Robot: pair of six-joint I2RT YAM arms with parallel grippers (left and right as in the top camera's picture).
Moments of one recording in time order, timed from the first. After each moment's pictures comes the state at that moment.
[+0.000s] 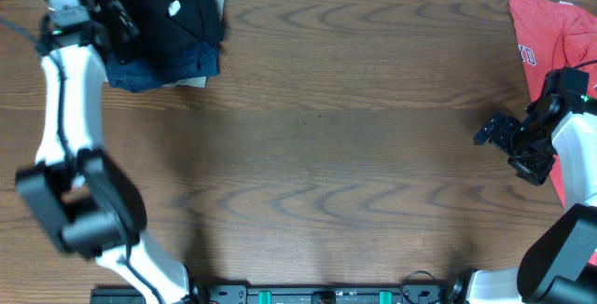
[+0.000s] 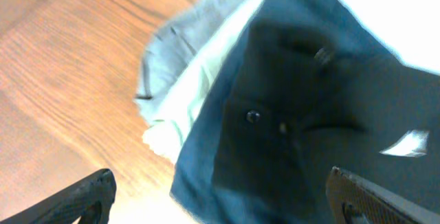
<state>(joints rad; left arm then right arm) 0.29 1.86 1.69 -0.62 -0.16 -0.30 -0.37 1.61 1.16 -1.05 -0.07 0.36</state>
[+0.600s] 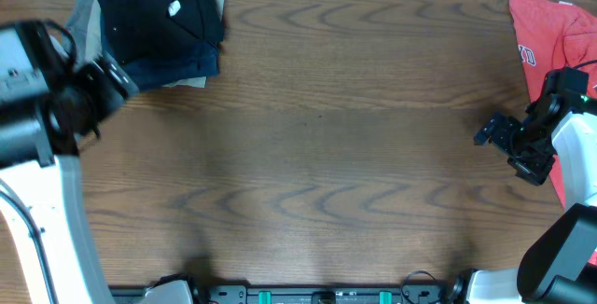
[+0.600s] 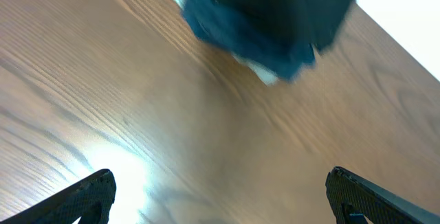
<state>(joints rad) 0.27 1.29 1.58 -1.26 0.06 -0.42 -0.37 1.61 1.16 -1.05 -0.07 0.36</state>
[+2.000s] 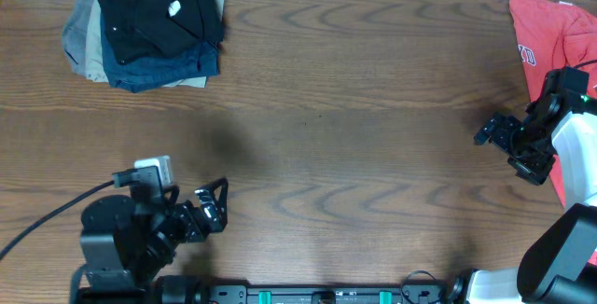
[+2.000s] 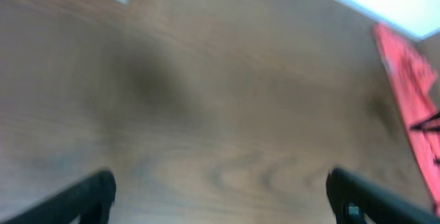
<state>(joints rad) 0.00 0.46 0.81 -0.99 0.33 -0.34 -0.37 1.61 1.16 -1.05 -0.07 0.36</state>
